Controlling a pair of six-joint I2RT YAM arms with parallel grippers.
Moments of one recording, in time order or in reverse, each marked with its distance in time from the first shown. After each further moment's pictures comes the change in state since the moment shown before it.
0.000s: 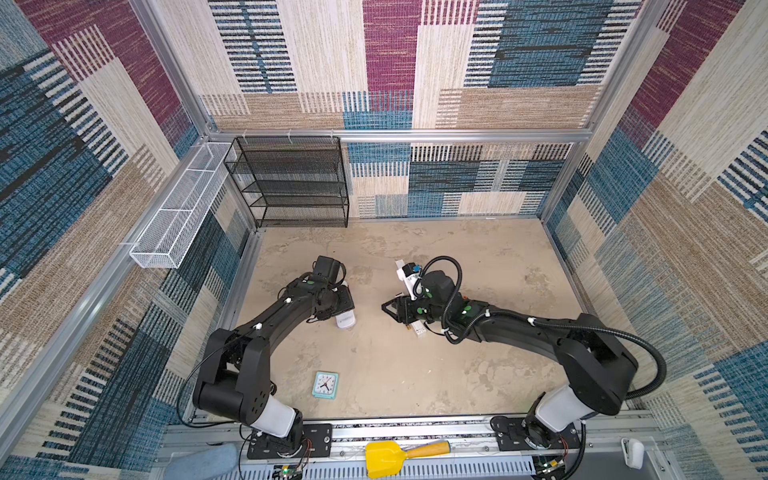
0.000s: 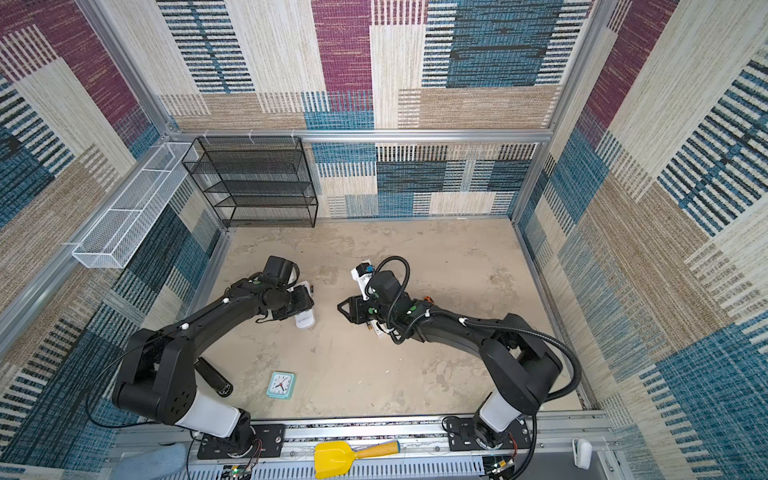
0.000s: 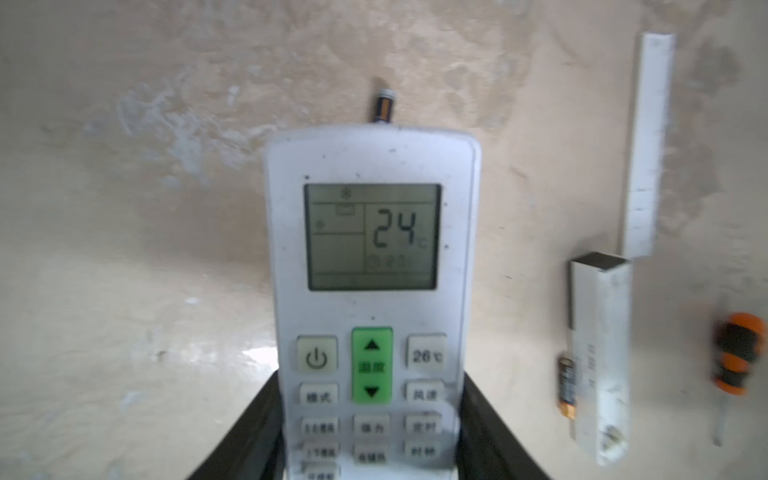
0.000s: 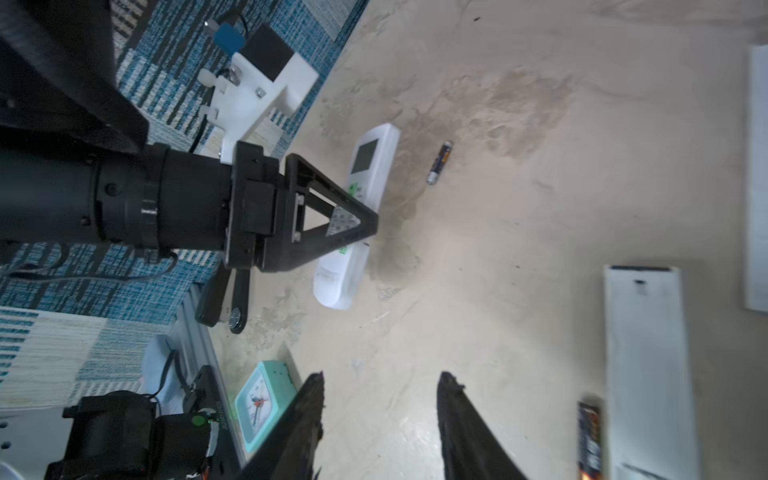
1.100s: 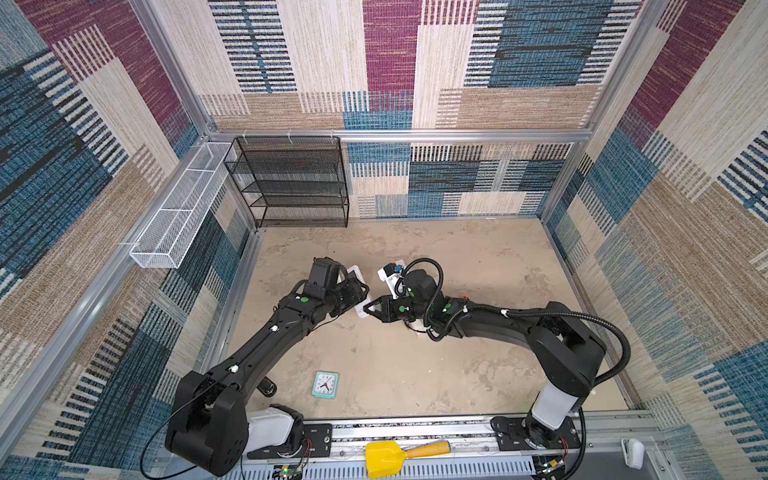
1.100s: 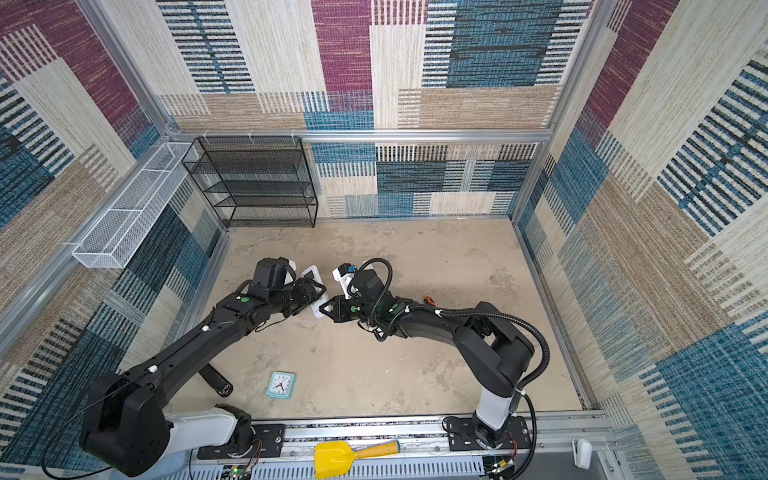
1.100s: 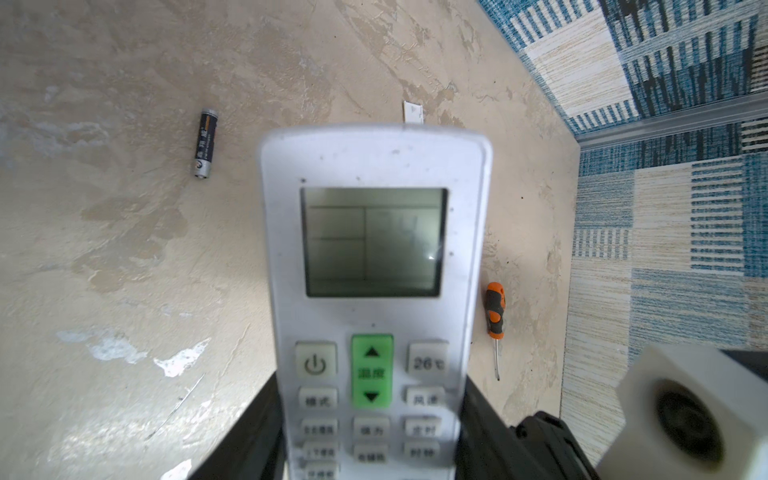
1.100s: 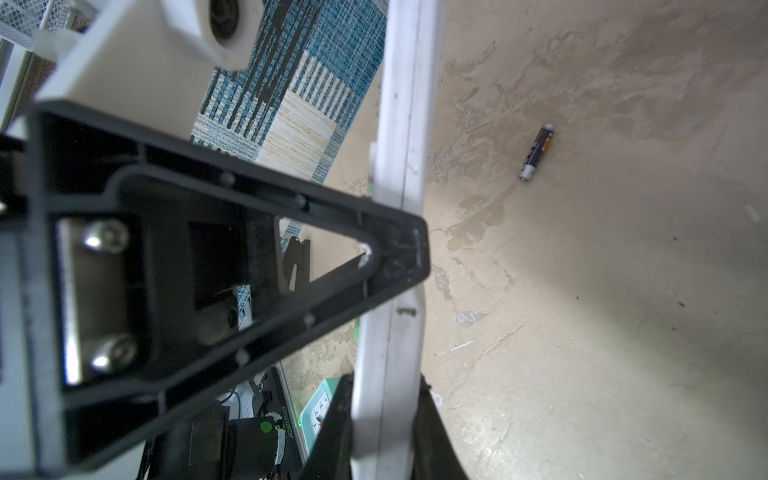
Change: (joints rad) left arm -0.076 -0.203 -0.082 0.185 0.110 -0.219; right arm 0.051 0.126 0.089 0.081 -0.081 0.120
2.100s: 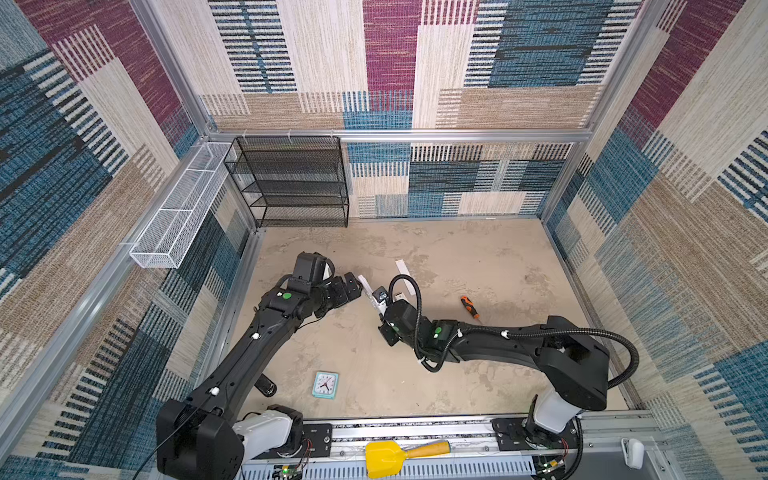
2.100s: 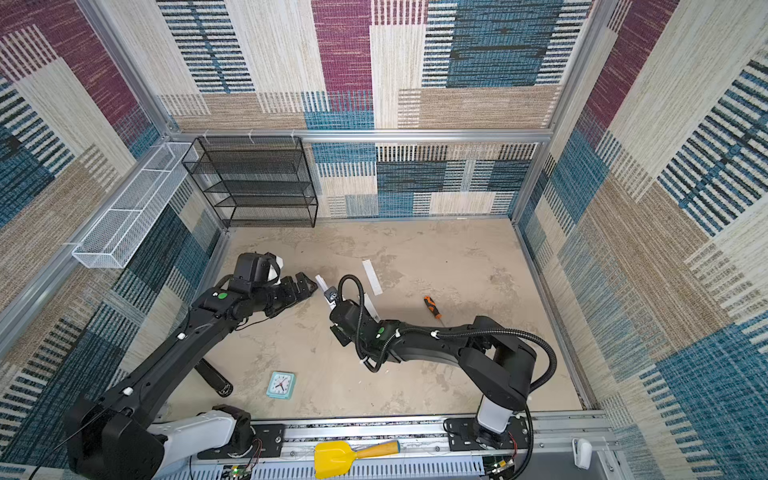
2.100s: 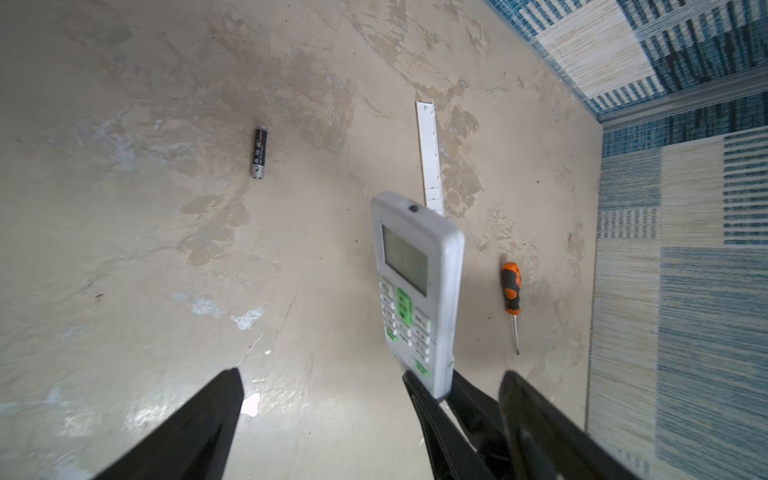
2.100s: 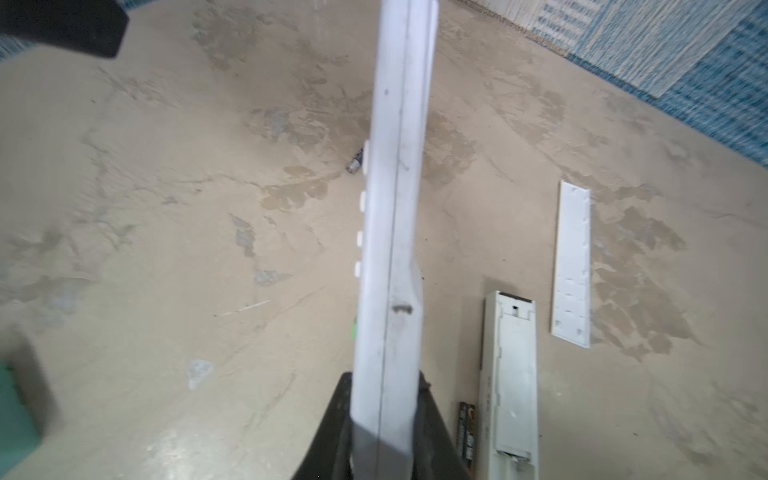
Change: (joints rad) left arm 0.076 -0.072 0.114 -0.246 0.032 0.117; right arm 0.235 -0.050 -0.034 -0.225 0.824 -0.585
